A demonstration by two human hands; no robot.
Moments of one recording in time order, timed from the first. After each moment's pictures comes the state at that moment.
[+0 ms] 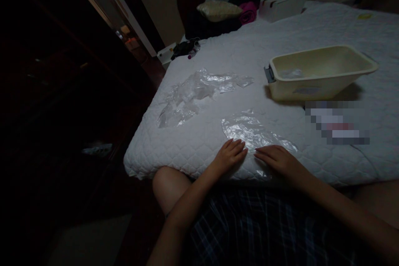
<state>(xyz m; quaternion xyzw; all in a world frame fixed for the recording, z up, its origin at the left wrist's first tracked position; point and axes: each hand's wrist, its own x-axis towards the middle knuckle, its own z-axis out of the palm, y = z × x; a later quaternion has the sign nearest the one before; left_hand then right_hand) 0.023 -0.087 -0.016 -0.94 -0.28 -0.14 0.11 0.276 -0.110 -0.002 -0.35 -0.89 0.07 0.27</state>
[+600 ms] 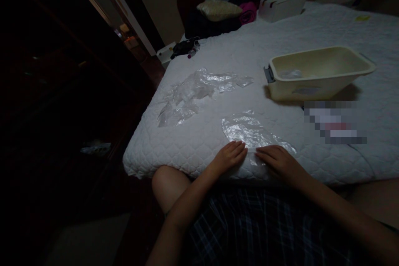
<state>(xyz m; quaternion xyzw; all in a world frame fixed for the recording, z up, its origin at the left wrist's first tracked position) 0.024 -0.090 -0.009 -0.95 -0.26 -0.14 0.12 0.278 -0.112 -0.010 -0.35 -0.89 0.04 0.27</state>
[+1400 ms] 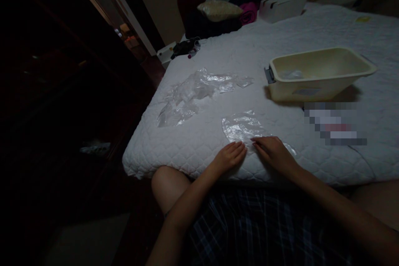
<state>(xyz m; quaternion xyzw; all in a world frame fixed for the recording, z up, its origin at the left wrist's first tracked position) 0.025 -0.087 -0.021 -0.95 -0.25 -0.16 0.11 0.248 -0.085 0.011 -0.47 -0.83 0.08 0.30</state>
